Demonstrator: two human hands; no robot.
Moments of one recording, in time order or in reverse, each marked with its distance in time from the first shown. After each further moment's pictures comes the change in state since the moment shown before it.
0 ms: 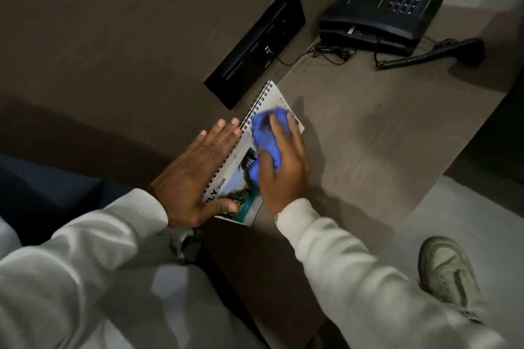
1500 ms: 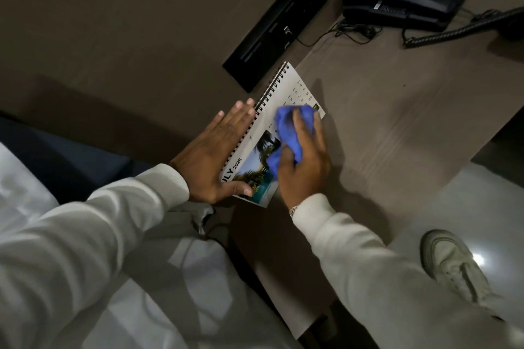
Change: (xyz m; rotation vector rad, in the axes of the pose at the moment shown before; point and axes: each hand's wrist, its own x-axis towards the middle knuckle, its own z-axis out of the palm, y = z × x) left_hand 0.003 -0.001 -0.002 0.065 -0.035 -0.002; right_hand -0.019 0.000 -0.007 -0.024 0.032 0.117
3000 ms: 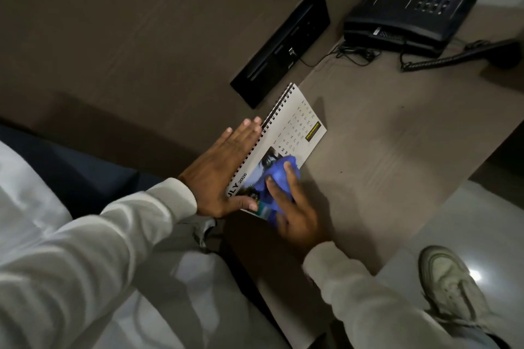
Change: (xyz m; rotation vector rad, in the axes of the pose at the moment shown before) left_hand 0.000 -0.004 0.001 -0.020 0.016 0.017; right_hand -0.042 0.059 -0.003 -0.378 -0.316 -0.517
